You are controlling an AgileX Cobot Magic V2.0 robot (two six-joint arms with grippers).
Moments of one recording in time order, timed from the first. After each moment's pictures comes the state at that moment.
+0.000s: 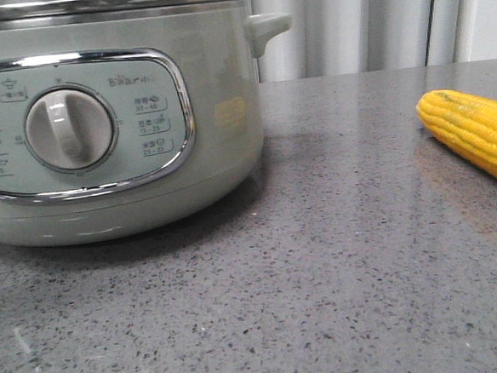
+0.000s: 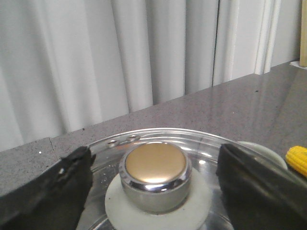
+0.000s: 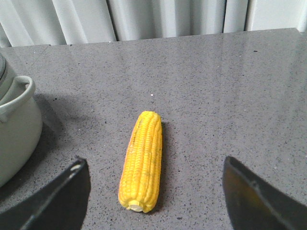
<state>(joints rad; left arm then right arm) -0.61 1.08 -0.74 -0.35 -0.20 0.34 0.09 0.44 -0.67 0.01 0.63 0.09</state>
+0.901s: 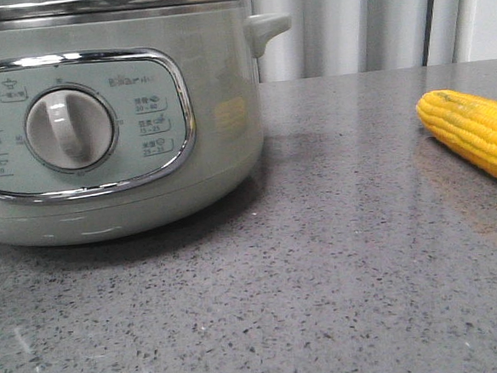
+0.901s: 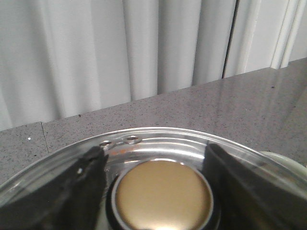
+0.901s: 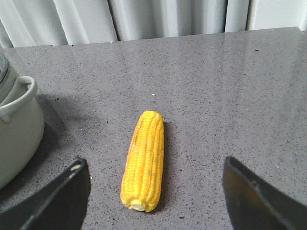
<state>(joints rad) -0.61 1.28 -0.83 -0.43 -0.26 0.34 0.09 0.44 -0.67 0.01 0.63 0.09</state>
